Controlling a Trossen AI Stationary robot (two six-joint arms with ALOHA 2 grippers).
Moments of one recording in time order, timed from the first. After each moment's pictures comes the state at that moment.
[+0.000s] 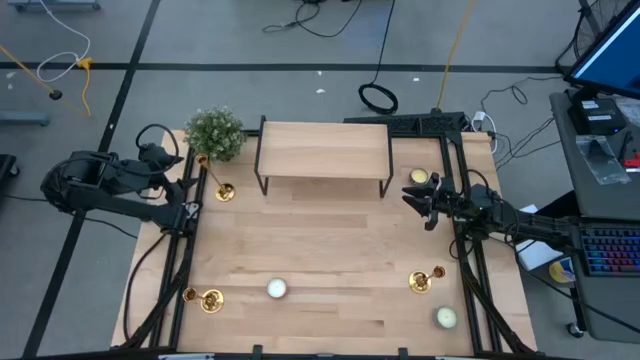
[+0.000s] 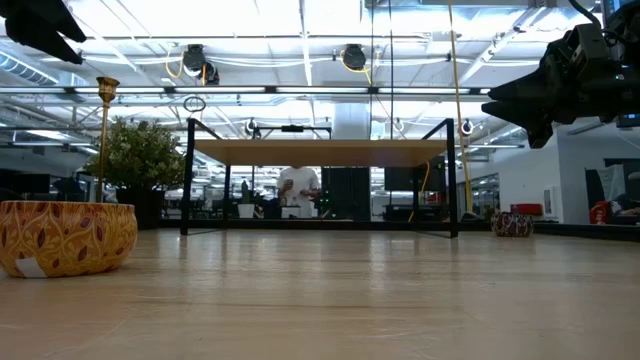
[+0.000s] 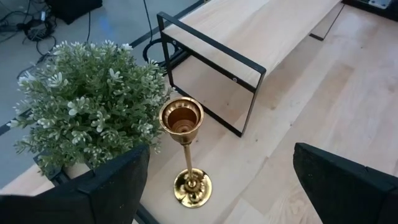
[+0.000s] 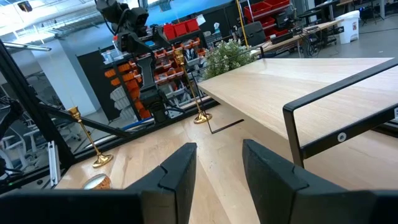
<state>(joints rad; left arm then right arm) -0.10 0.45 1.06 -1.43 -0.58 -0.58 -0.21 0.00 0.02 0.02 0.03 0.35</state>
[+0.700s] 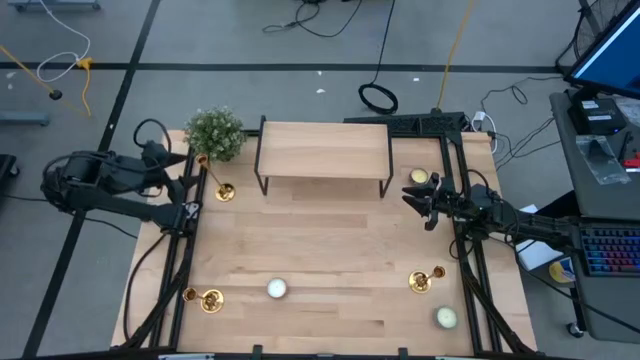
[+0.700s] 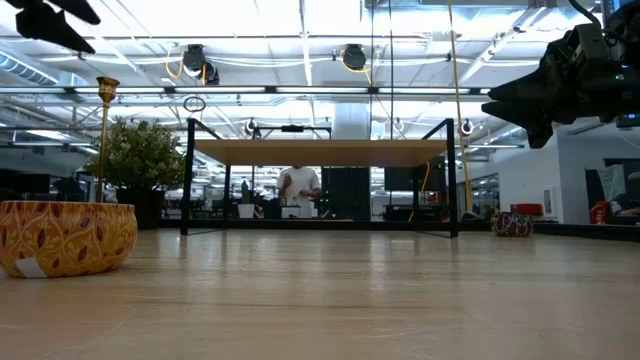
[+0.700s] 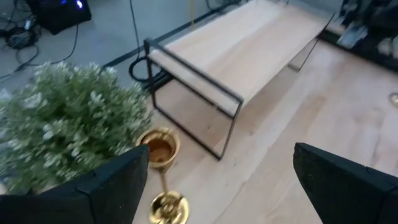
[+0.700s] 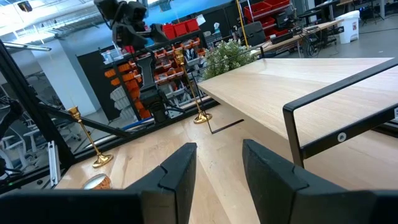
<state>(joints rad) -0.10 0.45 1.06 -1.29 -0.58 -0.58 -0.21 0.00 0.02 0.02 0.03 0.35</state>
